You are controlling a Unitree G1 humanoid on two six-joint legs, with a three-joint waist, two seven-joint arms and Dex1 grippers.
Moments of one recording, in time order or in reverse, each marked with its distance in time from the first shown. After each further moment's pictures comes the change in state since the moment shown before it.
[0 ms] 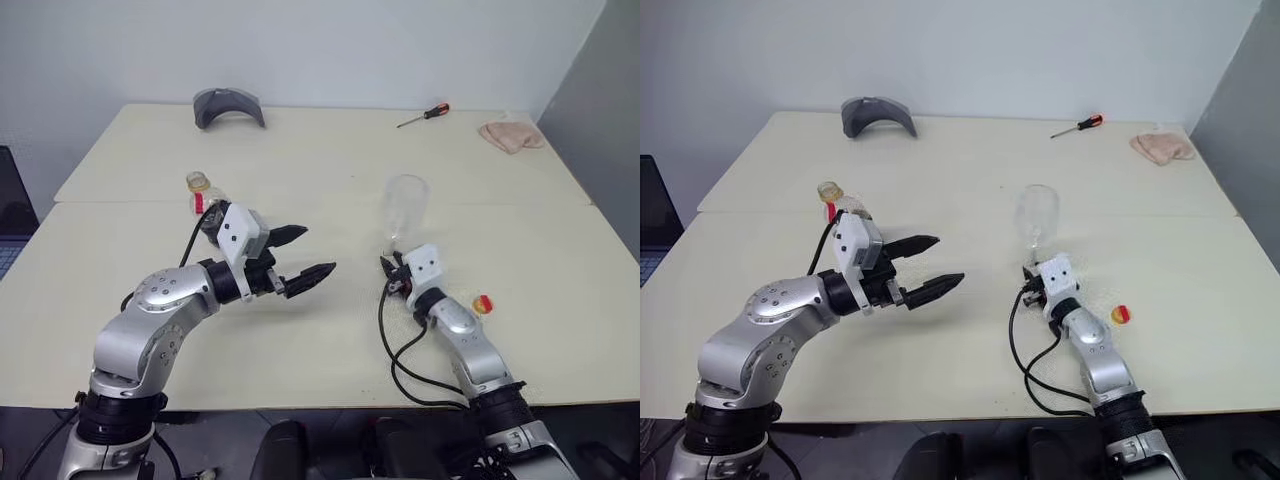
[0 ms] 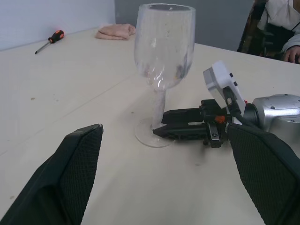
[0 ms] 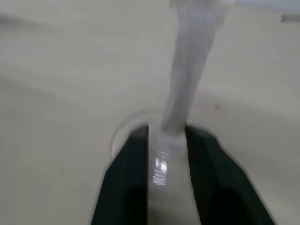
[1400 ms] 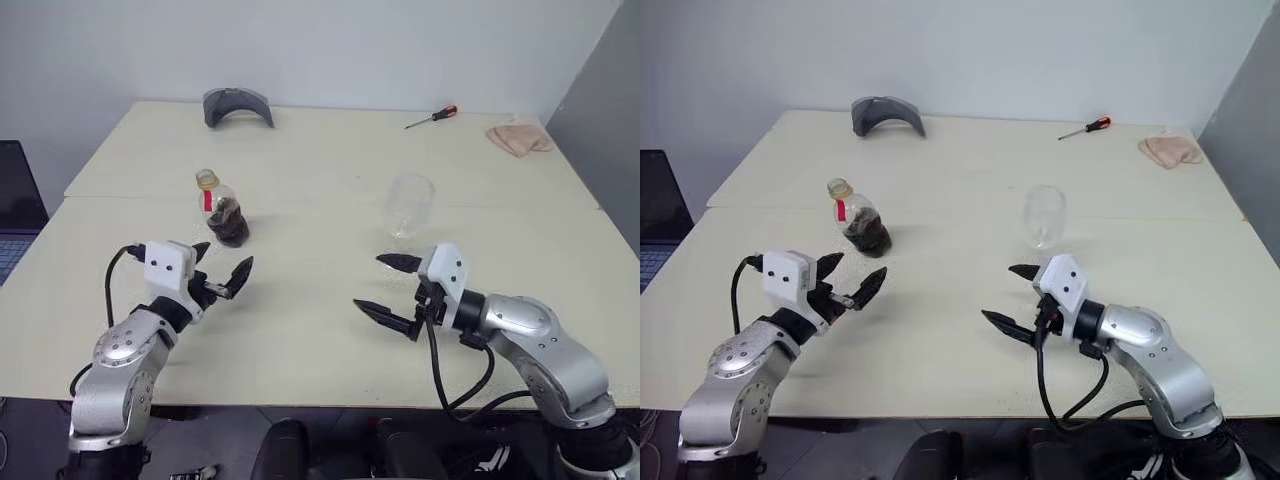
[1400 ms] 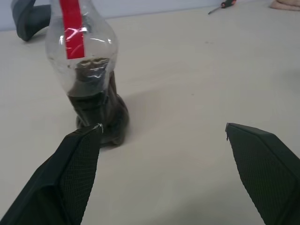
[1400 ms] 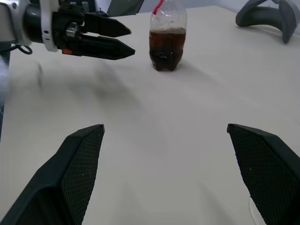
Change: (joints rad) left arm 0.244 -0.096 0.208 0.148 0.203 -0.227 0.334; right arm 0.082 -0.318 -0.025 -0.756 0.328 0.510 0.431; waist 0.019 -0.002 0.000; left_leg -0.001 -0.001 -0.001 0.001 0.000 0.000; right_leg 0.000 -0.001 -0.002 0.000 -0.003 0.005
